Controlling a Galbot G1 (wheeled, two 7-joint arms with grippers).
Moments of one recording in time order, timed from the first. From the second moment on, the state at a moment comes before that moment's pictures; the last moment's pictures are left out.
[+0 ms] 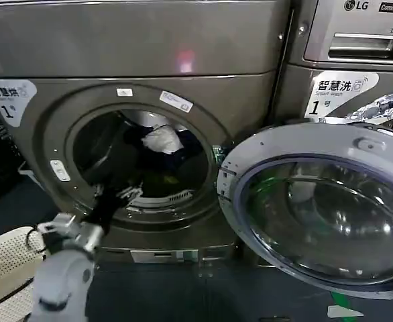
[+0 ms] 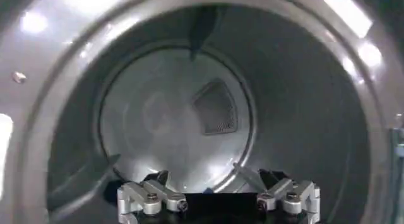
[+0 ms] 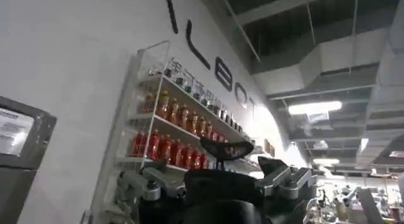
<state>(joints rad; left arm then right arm) 1.11 -1.41 -0.63 -2.07 -0.33 0.44 0.16 -1.77 0.98 2.32 1.86 0.81 -0.30 -0.15</state>
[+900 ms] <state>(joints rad) 0.46 -1.44 -0.43 -1.21 -0.30 0.28 0.14 -1.79 0.97 2.35 1.88 0.84 -0.31 -0.15</state>
